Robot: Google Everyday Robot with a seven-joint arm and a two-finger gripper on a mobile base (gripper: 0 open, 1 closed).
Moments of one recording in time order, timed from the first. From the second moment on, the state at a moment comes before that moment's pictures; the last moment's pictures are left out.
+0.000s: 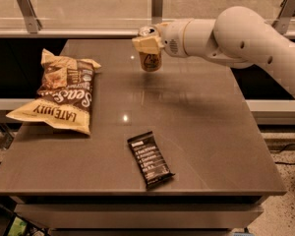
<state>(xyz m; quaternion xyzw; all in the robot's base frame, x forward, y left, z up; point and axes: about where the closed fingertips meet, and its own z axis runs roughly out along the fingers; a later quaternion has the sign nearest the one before) 0.694 -0.007 0.937 -0.37 0.71 0.23 0.56</state>
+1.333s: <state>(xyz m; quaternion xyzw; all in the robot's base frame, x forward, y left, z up) 0.644 0.057 0.927 -0.39 0.69 0.25 0.56</state>
